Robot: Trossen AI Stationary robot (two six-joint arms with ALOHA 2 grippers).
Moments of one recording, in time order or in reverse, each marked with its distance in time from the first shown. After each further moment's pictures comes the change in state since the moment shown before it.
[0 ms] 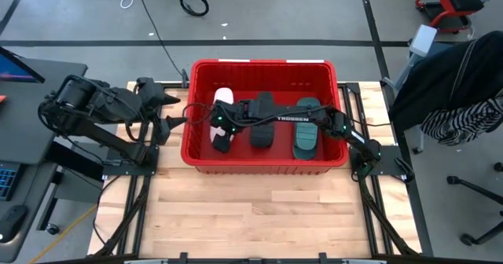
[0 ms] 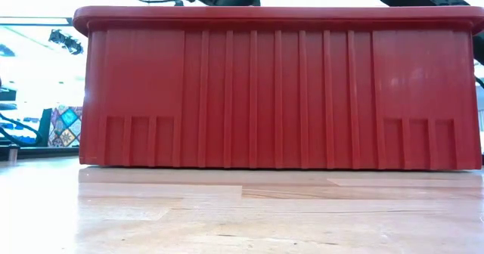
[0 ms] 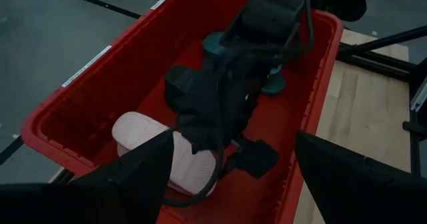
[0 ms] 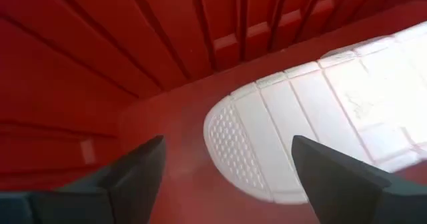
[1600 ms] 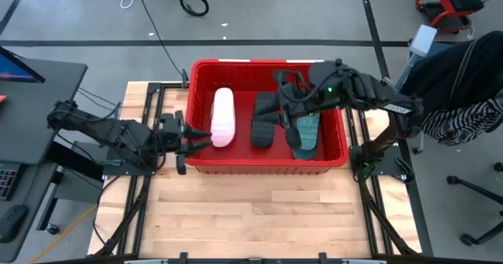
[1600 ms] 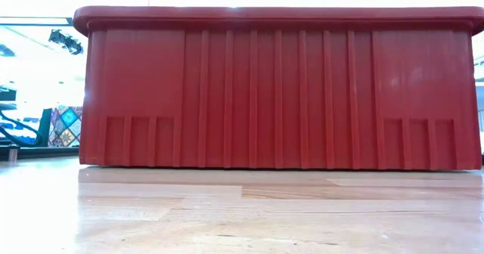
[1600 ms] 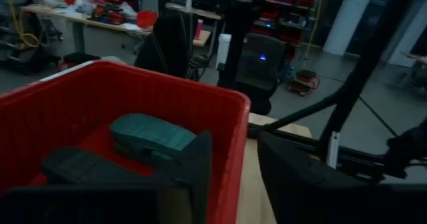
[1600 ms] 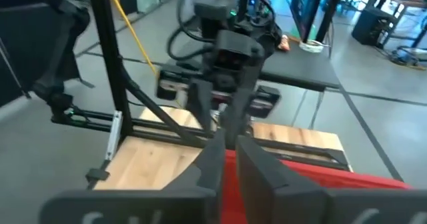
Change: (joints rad) left arm -0.154 -0.283 -0.905 1.217 -0.022 0.200; right arm 0.153 -0.706 -0.104 0.074 -0.101 -0.377
